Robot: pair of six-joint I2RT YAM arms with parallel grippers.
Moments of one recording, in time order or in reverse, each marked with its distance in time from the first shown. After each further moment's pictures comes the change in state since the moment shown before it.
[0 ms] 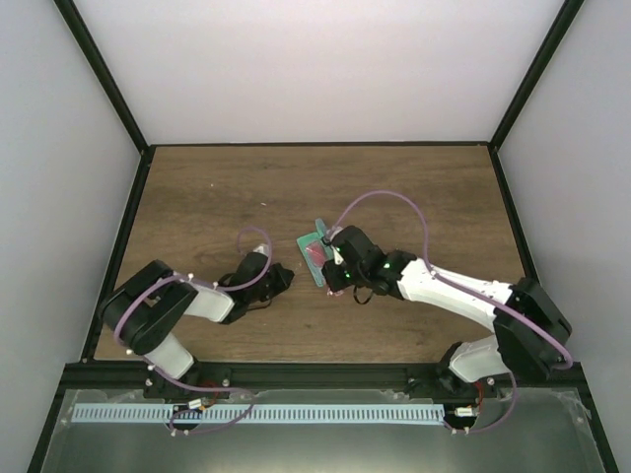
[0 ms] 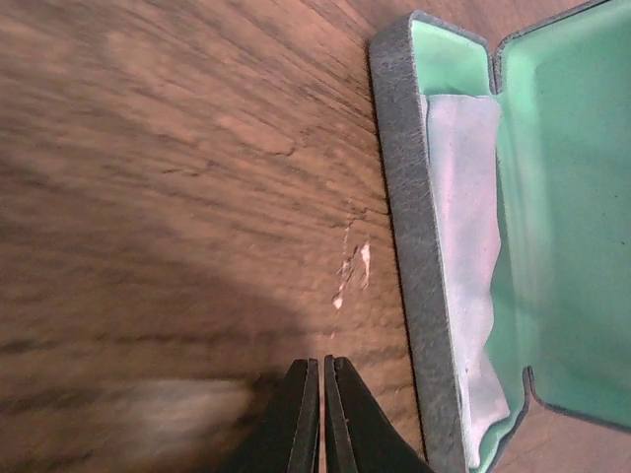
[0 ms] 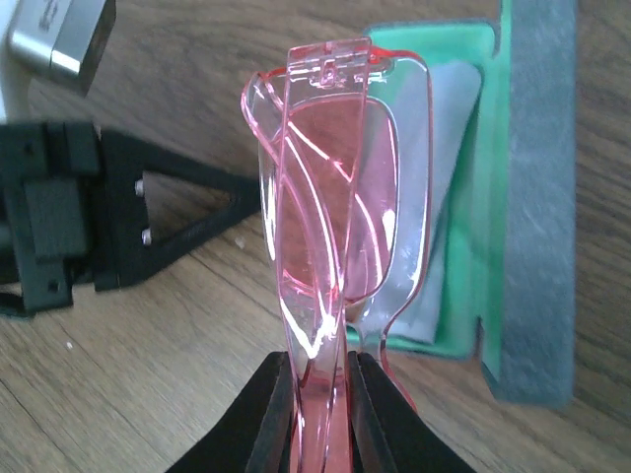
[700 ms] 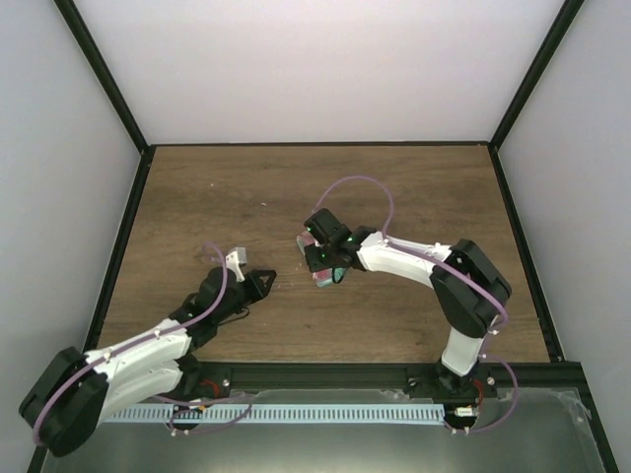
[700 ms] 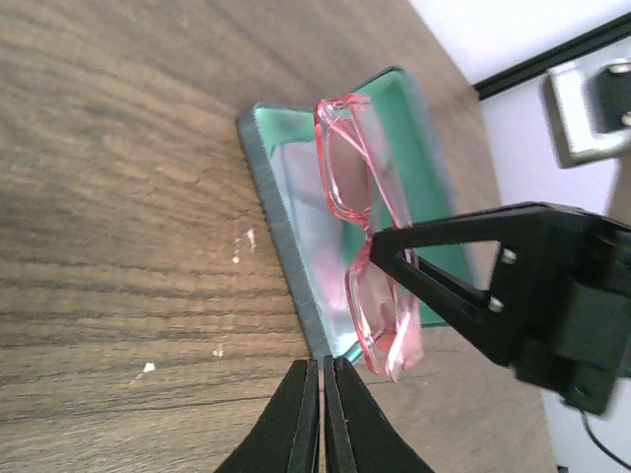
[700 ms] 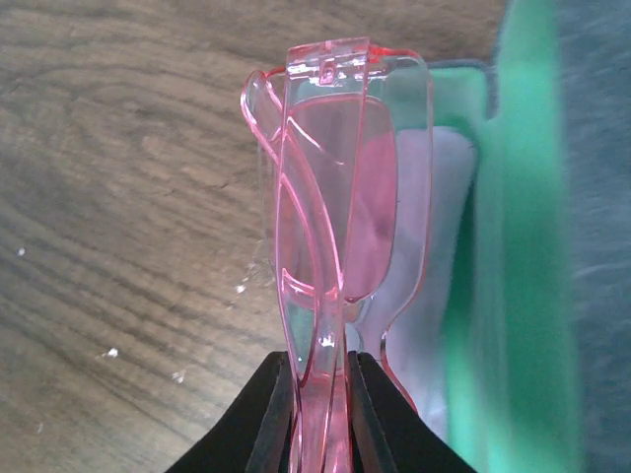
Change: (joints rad) left arm 0.000 -0.645 -0.201 -0.260 -0.024 0.082; right arm -0.026 0.388 0.313 -0.064 0.061 0.065
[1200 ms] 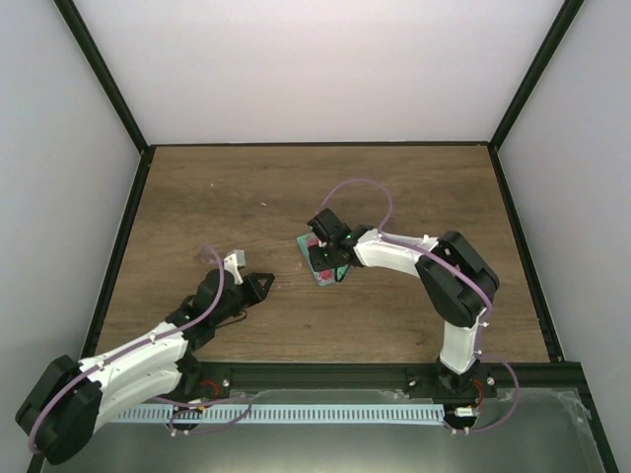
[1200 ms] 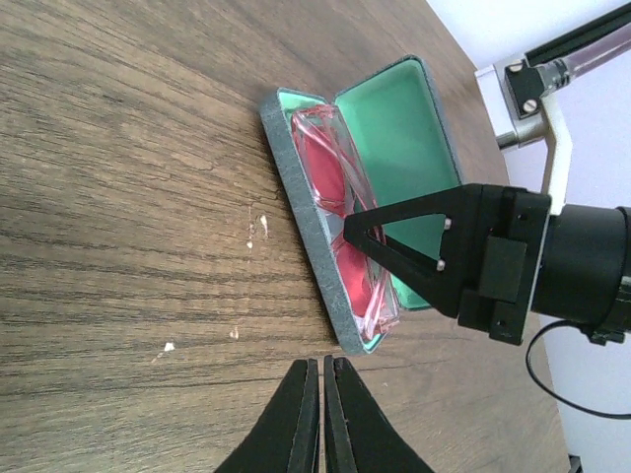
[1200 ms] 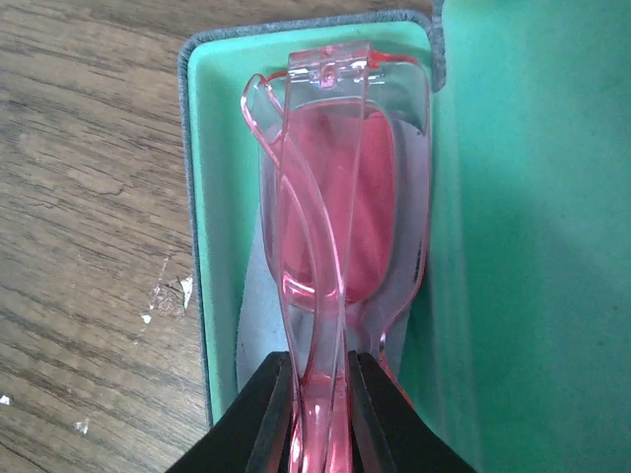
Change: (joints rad) left arm 0.000 -0.105 -0.005 -0.095 0.004 0.027; right arm -0.065 0.083 -0.003 0.031 -0.034 0.001
